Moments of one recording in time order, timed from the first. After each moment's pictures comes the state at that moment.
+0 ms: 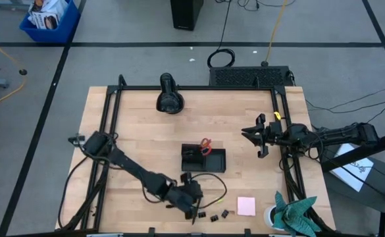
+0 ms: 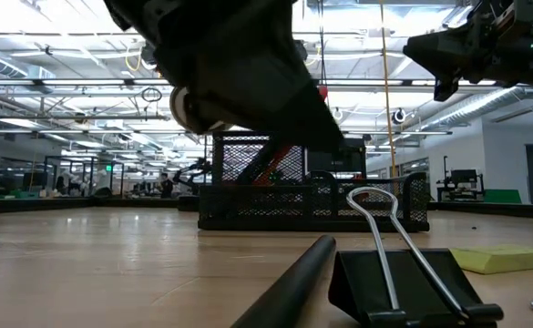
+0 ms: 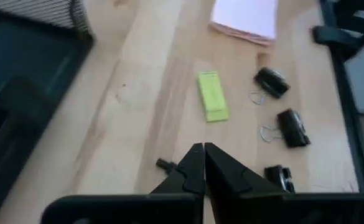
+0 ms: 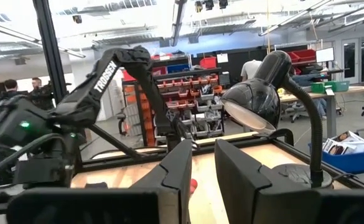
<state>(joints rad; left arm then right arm) -0.53 2.05 1.35 -0.08 -0.36 -0.61 0.01 0.49 0.02 0.69 0.10 0.12</state>
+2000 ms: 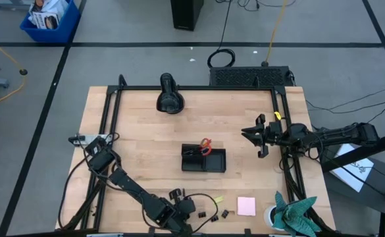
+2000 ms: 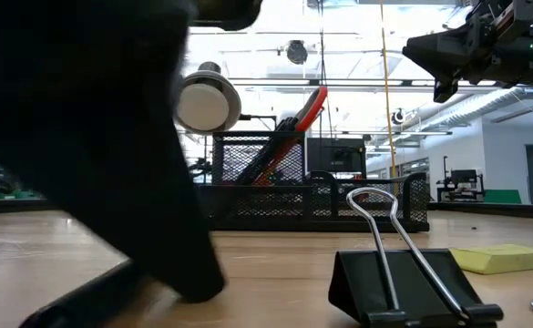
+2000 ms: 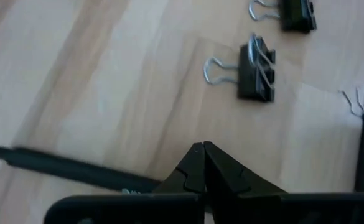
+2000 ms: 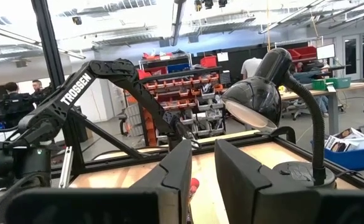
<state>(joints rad) -0.71 2.28 1.59 -0.56 -0.31 -1.00 0.01 0.49 0.02 0.70 0.10 0.14</state>
